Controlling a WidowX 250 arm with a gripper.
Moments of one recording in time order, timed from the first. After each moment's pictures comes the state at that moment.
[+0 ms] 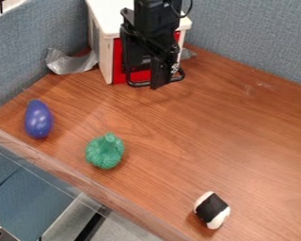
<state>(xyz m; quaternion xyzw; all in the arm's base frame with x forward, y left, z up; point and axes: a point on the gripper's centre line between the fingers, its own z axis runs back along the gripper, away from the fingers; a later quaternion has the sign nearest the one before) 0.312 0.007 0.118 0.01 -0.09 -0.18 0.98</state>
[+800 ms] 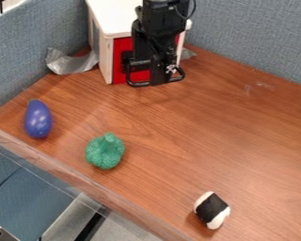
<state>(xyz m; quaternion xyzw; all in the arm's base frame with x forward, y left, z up) 0.335 0.012 0.107 0.03 -0.09 -0.31 0.95</state>
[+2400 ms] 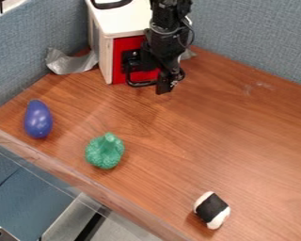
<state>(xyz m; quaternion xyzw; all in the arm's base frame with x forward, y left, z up) 0.396 0.032 0.045 0.07 -0.11 -0.28 0.95</state>
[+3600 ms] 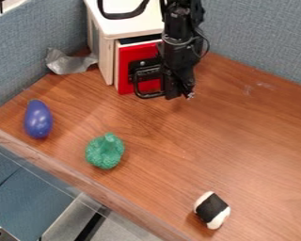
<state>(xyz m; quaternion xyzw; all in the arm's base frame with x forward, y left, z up) 0.377 -0.018 0.042 0.00 -0.10 -0.27 0.96</state>
